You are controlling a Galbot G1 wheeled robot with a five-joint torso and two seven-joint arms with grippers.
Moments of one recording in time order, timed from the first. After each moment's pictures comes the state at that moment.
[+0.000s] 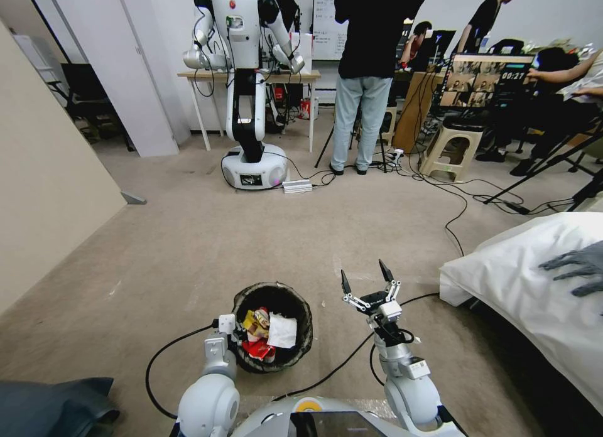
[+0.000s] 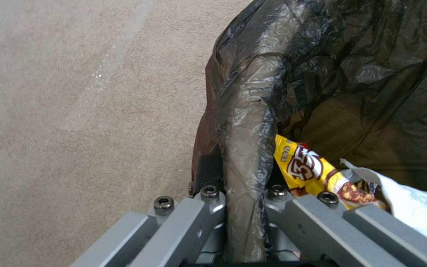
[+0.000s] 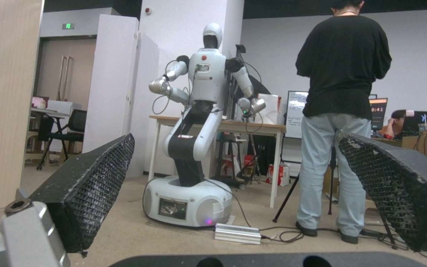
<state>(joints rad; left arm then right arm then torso) 1.69 -1.44 -0.42 -2.18 -0.28 0.59 -0.37 -1.63 1.36 0.41 2.05 0.02 0.61 -0.05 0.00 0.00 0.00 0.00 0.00</state>
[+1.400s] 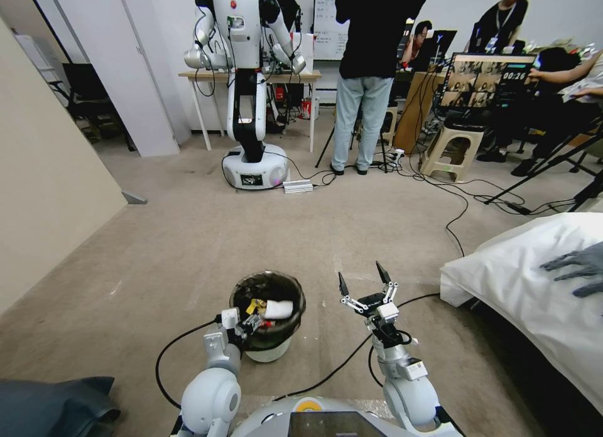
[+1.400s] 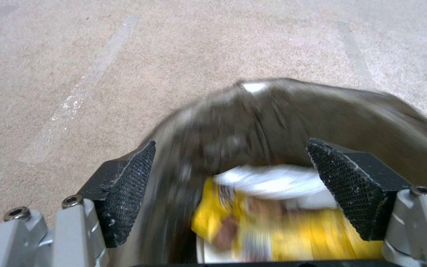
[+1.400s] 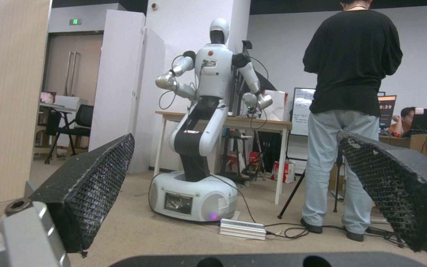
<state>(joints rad) 1.65 -1.44 -0.40 -2.24 -0.30 0.53 -0.34 -1.64 1.37 0.41 2.04 0.01 0.61 -0.07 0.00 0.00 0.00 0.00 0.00</state>
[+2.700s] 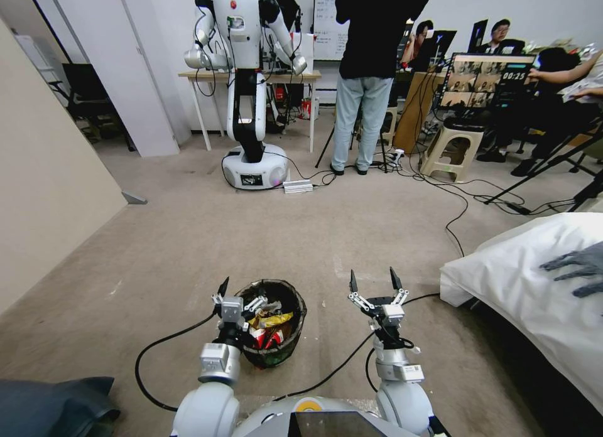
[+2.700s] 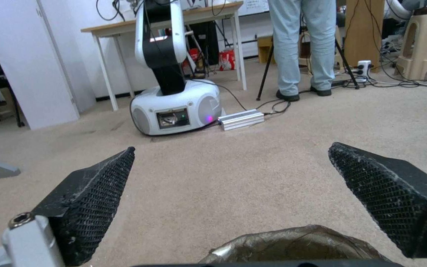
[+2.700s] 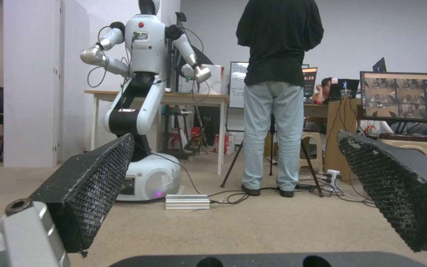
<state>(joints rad) 1.77 -1.43 -0.37 -2.27 0.14 -0.02 -0.14 -1.70 1.45 0.38 2.07 -0.11 0.52 0.17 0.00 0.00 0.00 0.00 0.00</state>
